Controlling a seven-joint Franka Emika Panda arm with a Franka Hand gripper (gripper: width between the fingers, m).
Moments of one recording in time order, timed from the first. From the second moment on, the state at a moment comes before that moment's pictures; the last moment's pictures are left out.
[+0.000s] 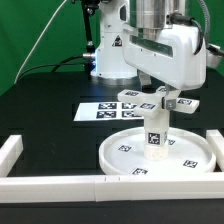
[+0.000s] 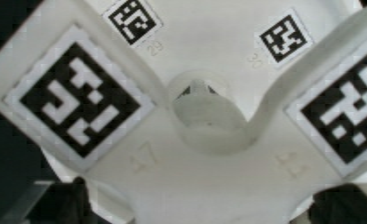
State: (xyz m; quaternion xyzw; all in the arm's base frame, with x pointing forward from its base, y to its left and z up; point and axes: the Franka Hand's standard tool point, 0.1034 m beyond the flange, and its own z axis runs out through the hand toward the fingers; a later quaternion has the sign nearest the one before) arm 0.562 0.041 0.104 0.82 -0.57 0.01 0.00
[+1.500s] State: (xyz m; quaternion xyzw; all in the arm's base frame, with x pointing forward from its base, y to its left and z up) arm 0.573 0.047 0.134 0.98 -0.21 0.05 -0.01
